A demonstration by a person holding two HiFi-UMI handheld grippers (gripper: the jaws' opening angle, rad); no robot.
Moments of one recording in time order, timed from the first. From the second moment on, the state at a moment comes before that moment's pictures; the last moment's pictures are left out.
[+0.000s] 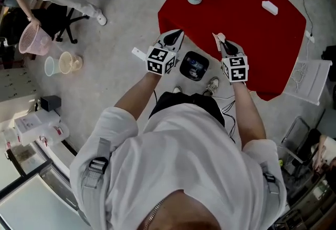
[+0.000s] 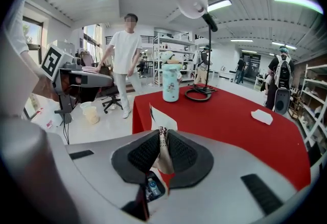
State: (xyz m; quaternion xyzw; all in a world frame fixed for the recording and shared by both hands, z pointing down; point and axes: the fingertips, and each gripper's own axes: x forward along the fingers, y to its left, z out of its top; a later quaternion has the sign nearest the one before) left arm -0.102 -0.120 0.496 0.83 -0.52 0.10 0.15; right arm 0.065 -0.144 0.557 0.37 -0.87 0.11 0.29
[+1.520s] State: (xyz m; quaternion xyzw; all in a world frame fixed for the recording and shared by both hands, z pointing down) left arm -0.185 -0.014 0.887 0.76 -0.57 0.16 0.26; right arm -0.016 -0.027 1.004 0.24 -0.86 0.19 0.41
